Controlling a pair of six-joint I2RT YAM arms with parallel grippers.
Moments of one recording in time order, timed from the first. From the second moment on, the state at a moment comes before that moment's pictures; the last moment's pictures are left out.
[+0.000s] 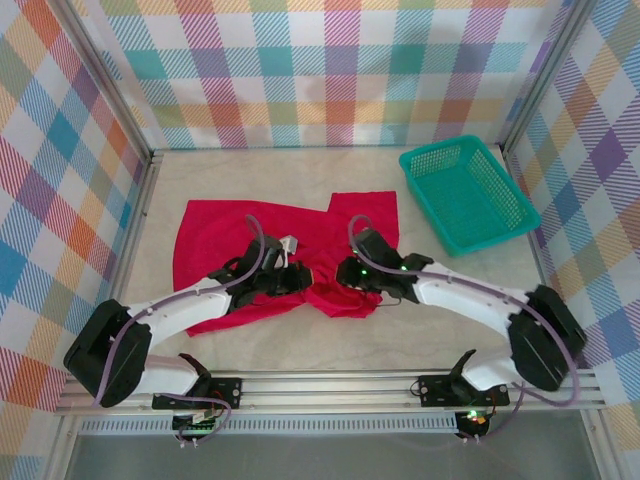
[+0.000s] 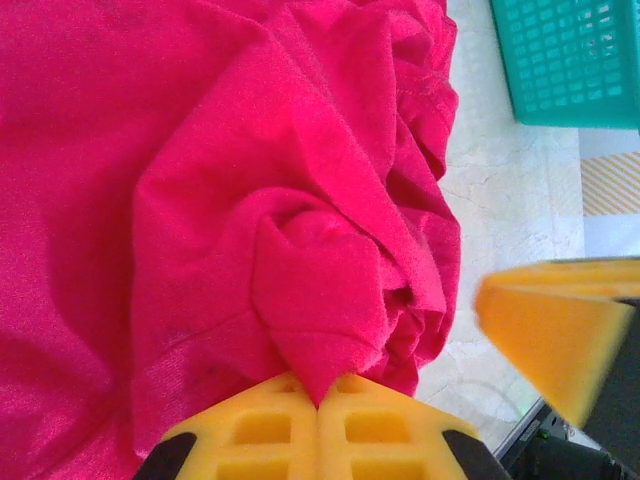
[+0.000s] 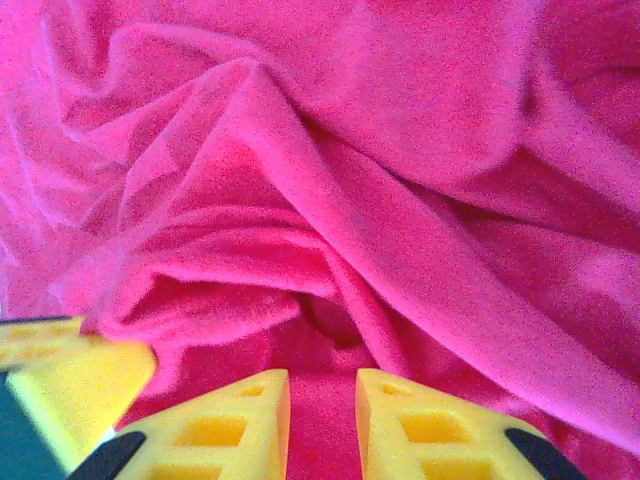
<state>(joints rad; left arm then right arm) -0.65 1.31 0.65 -0.06 0.31 -0.82 0.83 1.44 0.88 -0.35 -0.04 0.93</state>
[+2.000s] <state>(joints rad) -0.85 1.62 1.05 -0.47 -0.07 -0.63 0.52 1.63 0.92 -0.29 -0.50 0.78</state>
